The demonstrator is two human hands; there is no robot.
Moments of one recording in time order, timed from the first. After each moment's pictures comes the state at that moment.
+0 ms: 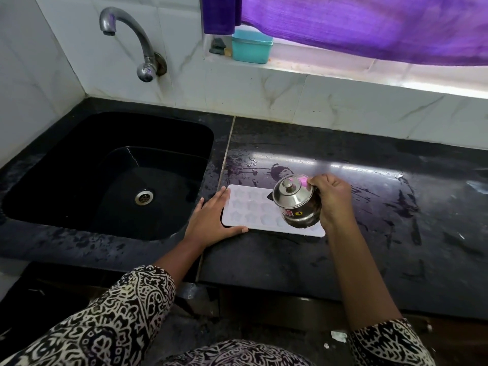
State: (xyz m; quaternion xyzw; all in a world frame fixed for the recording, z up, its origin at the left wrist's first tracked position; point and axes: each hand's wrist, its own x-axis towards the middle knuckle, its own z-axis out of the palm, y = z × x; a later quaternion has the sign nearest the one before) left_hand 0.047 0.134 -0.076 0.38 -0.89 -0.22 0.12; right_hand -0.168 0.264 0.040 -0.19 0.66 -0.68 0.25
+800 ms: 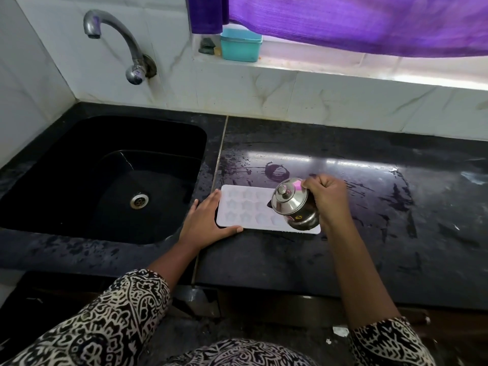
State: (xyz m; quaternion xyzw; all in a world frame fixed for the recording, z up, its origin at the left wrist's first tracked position) left_hand 0.046 0.134 -0.077 0.39 -0.89 -0.21 0.12; right_hand -0.171 0.274 0.039 -0.22 0.73 -0.61 0.21
